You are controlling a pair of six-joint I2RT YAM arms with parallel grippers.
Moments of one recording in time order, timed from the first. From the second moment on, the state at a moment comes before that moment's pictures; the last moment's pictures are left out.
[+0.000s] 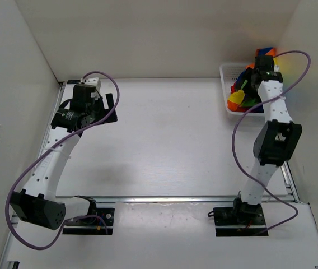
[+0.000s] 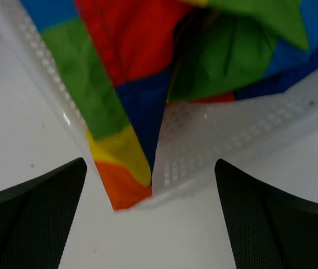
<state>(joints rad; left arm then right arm) -0.26 1.24 1.38 -0.86 -0.10 -0.30 -0.08 1.92 1.86 -0.83 0.17 0.46</state>
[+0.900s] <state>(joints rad) -0.14 1.47 1.62 -0.94 -0.01 -0.38 0.42 1.55 2.27 -0.72 -0.28 0.38</state>
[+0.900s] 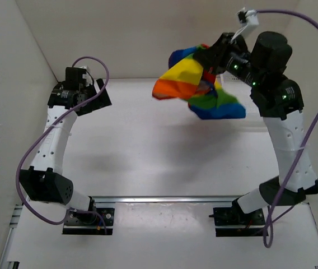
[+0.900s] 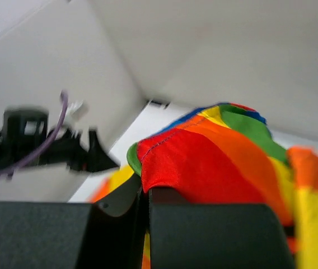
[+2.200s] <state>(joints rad) -0.45 1.63 1.31 -0.83 0.28 -0.44 0.72 1.50 1.12 -0.58 -0.17 0.57</state>
